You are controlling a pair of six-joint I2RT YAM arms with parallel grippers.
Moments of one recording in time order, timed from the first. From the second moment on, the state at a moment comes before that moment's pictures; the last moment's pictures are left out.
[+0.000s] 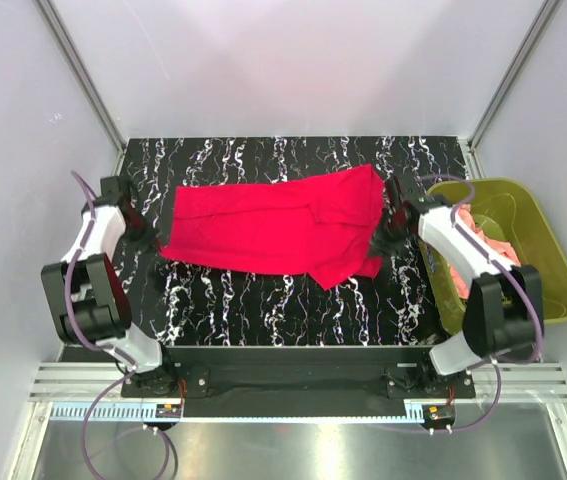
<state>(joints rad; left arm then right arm) 0.25 1.56 1.09 -0.75 0.06 -0.52 0.26 1.50 1.10 -0.81 -0.12 0.74</state>
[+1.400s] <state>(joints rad) 0.17 2.09 1.69 -0.90 0.04 -0.53 0.11 2.22 2.05 -0.95 -0.24 0.60</state>
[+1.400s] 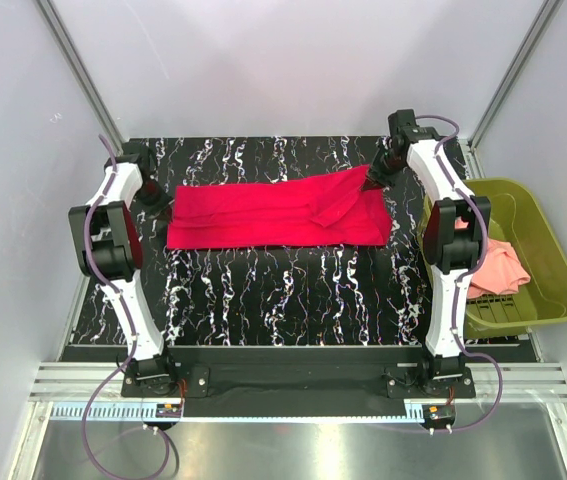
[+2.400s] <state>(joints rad) 0.17 2.12 1.75 -0.91 0.03 -0.55 0.04 2.27 2.07 -0.93 -0.28 0.60</state>
